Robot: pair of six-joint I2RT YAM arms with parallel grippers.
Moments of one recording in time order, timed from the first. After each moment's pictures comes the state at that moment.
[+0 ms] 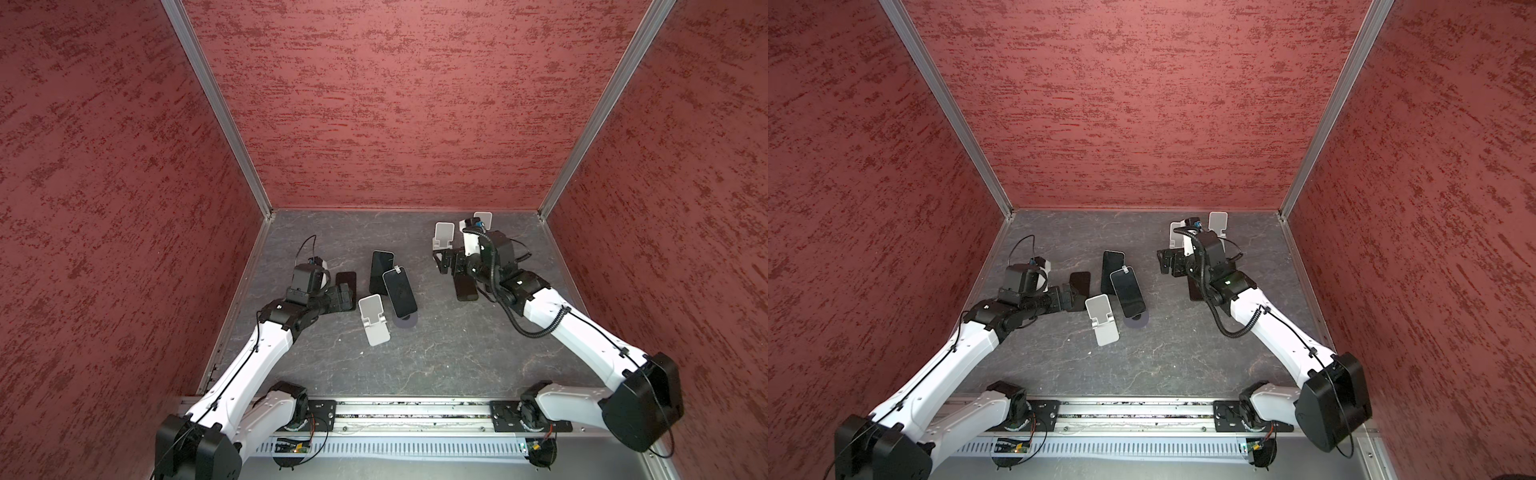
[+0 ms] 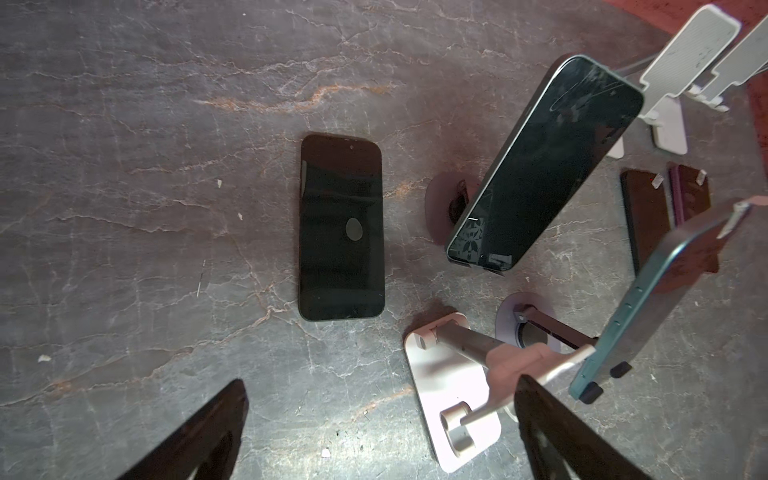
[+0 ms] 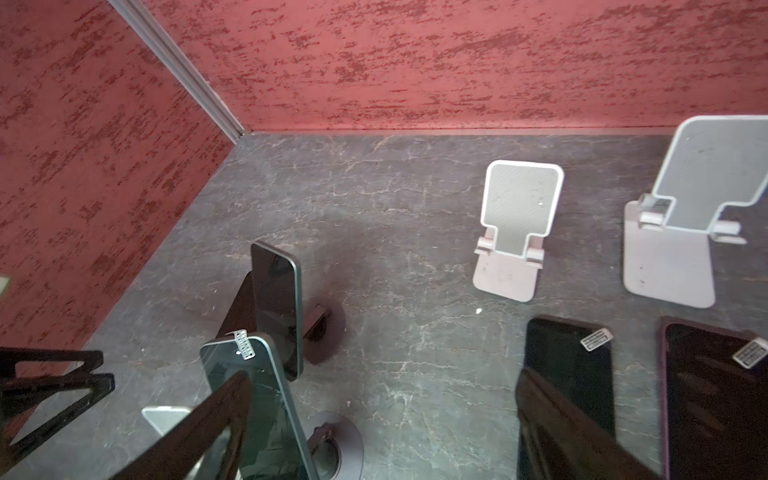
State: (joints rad) left arm -0.26 0.96 0.73 -0.60 0.06 -0.43; right arm 0.52 1.28 1.02 -0.22 -0.04 0.35
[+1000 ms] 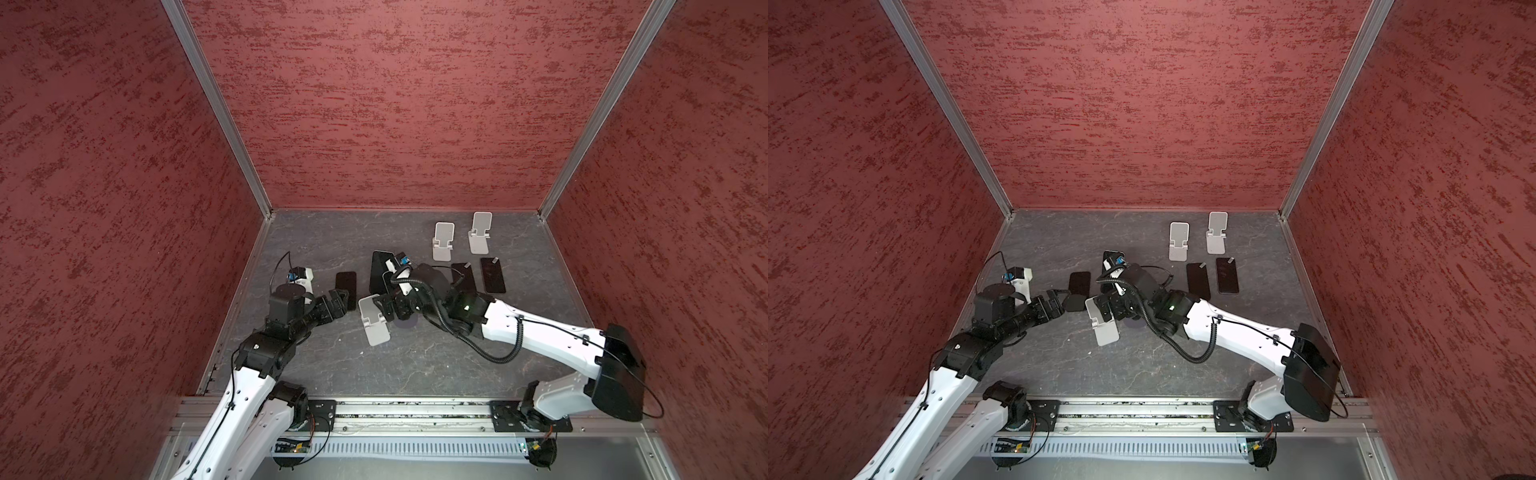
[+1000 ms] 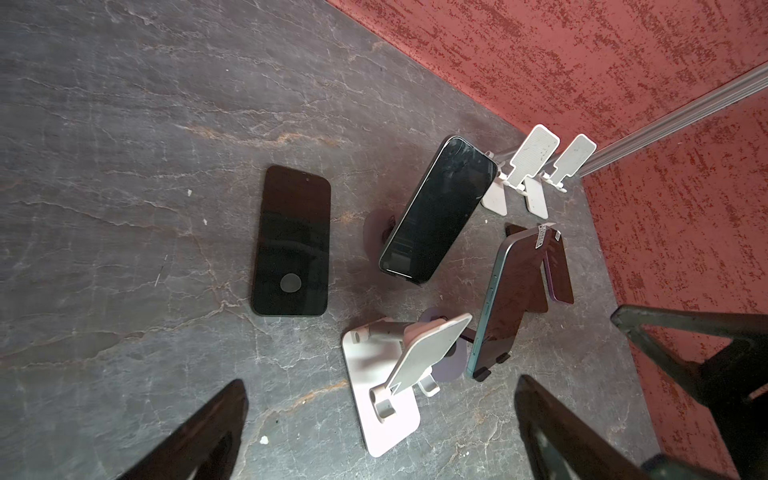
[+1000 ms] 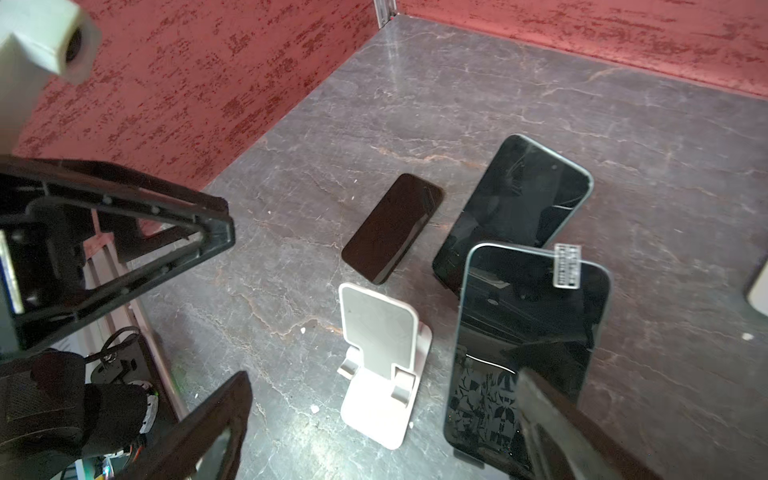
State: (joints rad) left arm -0.26 0.63 0.64 -0.60 0.12 -0.59; right arm 1.02 1.47 1.14 -0.24 0.08 0.35
